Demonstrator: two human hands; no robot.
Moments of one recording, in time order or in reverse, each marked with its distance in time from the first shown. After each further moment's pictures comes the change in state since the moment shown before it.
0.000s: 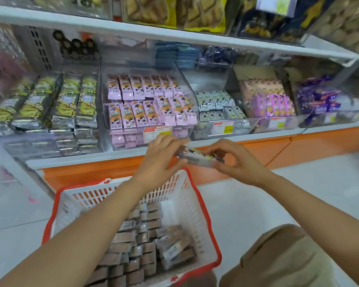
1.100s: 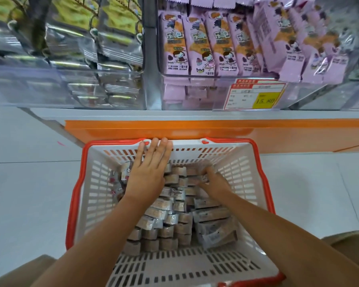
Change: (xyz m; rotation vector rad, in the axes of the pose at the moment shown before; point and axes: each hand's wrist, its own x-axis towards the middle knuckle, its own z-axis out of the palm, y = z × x) left_hand -0.165 -0.159 0.074 0.699 -0.376 -0.365; right_hand 0.021 0.141 0.319 -0.175 -0.509 0.784
